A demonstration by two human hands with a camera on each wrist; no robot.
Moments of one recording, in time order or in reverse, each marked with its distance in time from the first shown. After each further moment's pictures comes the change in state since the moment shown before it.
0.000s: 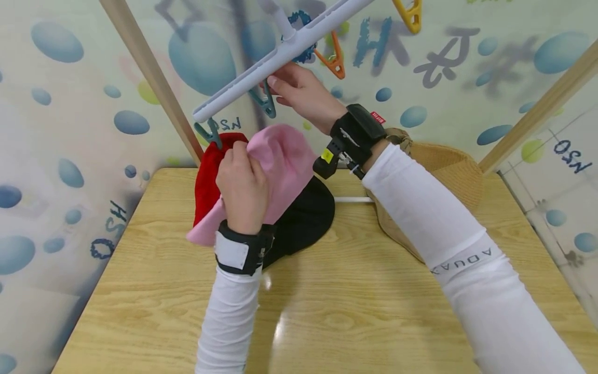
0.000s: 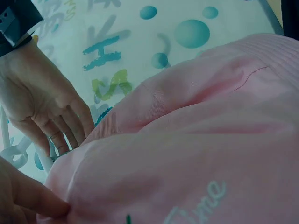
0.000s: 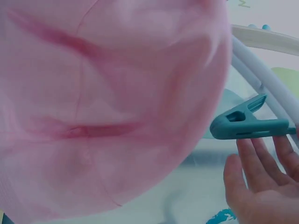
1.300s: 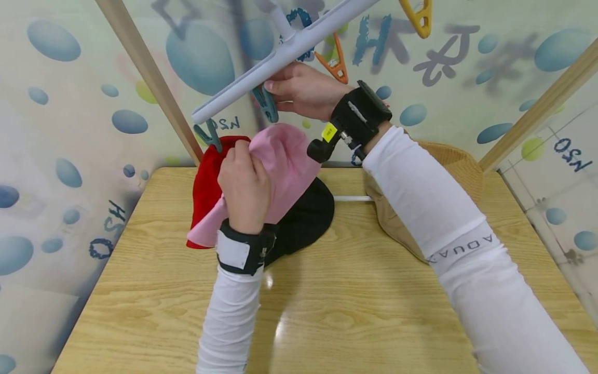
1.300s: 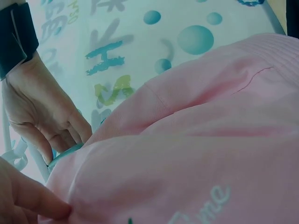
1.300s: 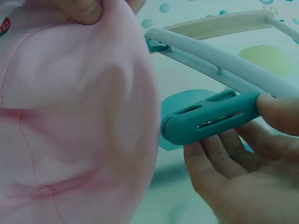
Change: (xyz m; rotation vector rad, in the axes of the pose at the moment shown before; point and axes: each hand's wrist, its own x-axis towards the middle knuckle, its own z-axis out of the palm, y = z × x) left_hand -0.001 0.003 0.000 0.003 -0.016 -0.009; right_hand 0.010 -0.009 -0.008 0.345 -0.219 0.164
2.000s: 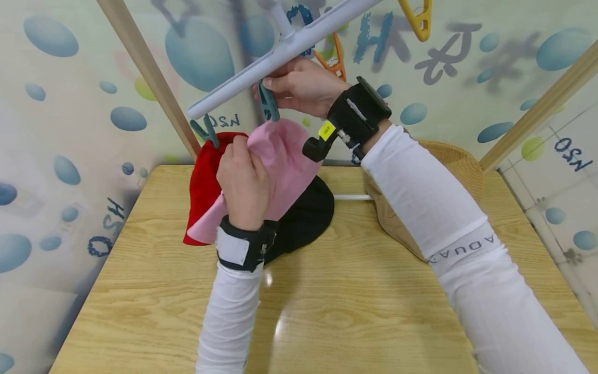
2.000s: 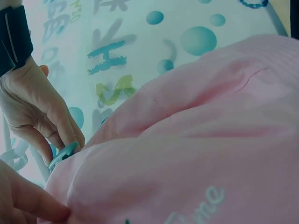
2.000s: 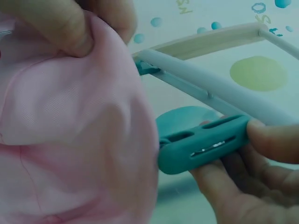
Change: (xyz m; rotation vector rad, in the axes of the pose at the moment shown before) left_hand -0.002 0.004 -0.004 0.010 0.027 -0.004; right_hand -0.009 -0.008 0.011 0.037 0.076 -0.009
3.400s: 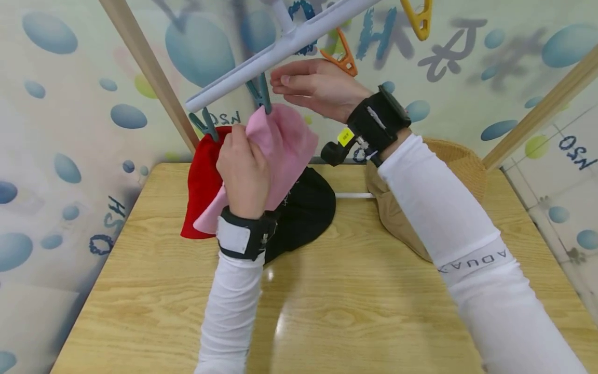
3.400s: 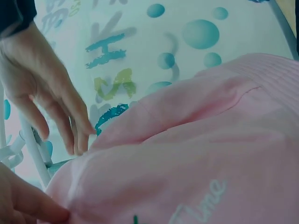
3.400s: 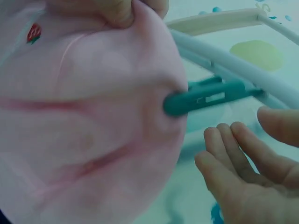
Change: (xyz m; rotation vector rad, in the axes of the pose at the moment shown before) left_hand 0.010 0.006 0.000 -0.038 -0.008 -0.052; right_hand -0.017 0.007 -0.017 -0.007 0.028 0.012
